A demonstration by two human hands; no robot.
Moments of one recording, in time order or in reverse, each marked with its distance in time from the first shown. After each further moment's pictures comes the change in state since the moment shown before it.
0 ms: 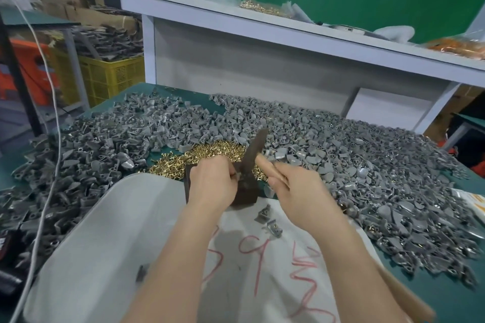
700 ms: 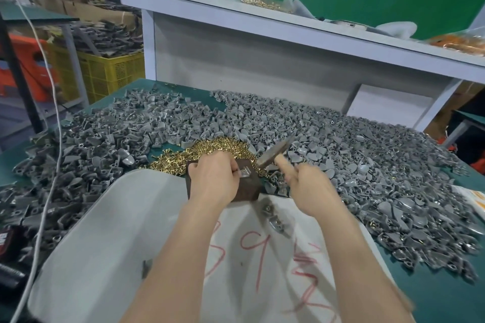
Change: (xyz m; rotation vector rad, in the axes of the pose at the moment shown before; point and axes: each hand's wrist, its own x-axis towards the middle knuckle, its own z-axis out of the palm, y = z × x) left_hand 0.002 -0.002 0.005 -0.020 0.031 -0.013; right_hand 0.027 0.029 0.017 -0.036 -0.072 0.304
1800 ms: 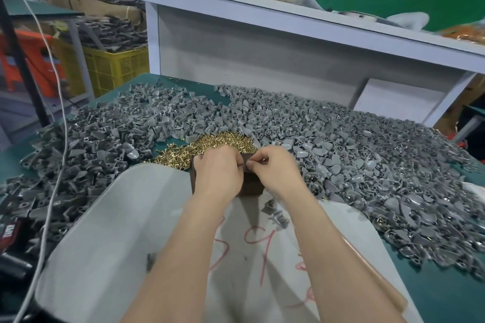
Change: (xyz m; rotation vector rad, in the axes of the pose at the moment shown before) left_hand -0.001 0.002 -0.003 0.050 0.014 0.021; right_hand 0.011 -0.051 0.023 0.351 0.035 -0.215
